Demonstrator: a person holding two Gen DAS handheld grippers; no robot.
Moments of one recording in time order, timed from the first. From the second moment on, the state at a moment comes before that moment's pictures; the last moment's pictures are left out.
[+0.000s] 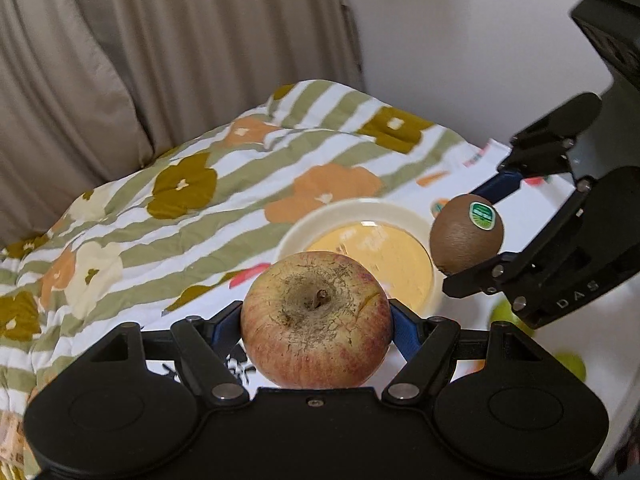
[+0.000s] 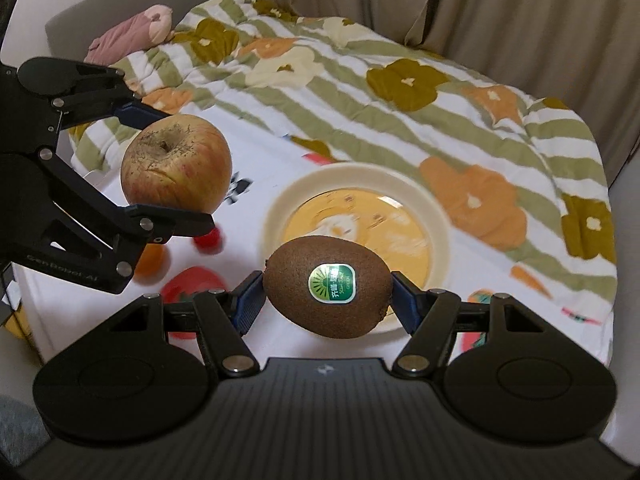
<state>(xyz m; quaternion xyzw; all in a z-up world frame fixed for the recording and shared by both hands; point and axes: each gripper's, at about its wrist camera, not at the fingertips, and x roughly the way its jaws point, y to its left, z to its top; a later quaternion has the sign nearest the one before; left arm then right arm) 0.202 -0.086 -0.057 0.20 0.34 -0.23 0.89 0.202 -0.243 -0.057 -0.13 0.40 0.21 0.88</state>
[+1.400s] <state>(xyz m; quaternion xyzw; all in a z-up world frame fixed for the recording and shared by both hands) 0.311 -0.170 -0.130 0.25 0.37 -0.19 0.87 0.333 -0.324 -0.116 -0.12 0.42 0.22 0.87</state>
